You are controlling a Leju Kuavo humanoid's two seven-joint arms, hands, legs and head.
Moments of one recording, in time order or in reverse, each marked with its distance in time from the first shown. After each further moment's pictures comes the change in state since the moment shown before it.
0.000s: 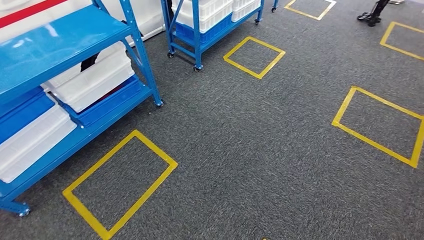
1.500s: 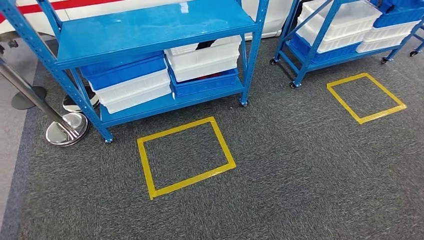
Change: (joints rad) left arm -0.005 0.001 0.000 0.003 -0.013 0.019 0.004; right arm -0.007 -0.003 0.000 0.004 0.019 0.007 0.011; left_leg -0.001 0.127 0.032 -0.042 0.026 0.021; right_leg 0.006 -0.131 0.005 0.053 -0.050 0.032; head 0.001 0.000
